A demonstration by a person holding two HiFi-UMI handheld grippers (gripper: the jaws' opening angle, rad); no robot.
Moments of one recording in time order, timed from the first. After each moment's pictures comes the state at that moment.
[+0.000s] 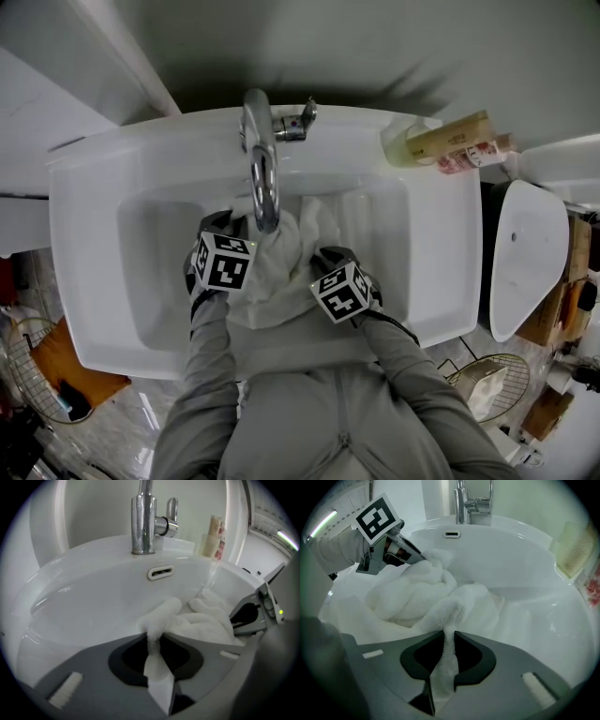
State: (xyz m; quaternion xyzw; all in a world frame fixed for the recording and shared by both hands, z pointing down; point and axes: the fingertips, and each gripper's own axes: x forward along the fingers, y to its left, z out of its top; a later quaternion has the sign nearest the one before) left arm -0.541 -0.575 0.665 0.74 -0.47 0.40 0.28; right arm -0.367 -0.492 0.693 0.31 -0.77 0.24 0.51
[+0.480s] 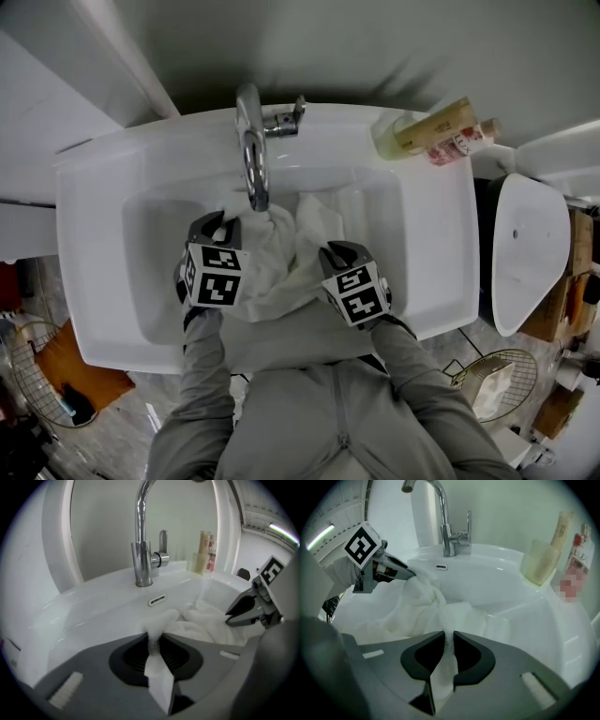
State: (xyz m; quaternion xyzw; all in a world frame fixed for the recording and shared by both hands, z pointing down) left arm -0.547 -0.563 0.598 0.75 -0.50 0.37 0.22; right arm -0.357 -0.504 0.628 0.37 -0.79 0.24 0.42
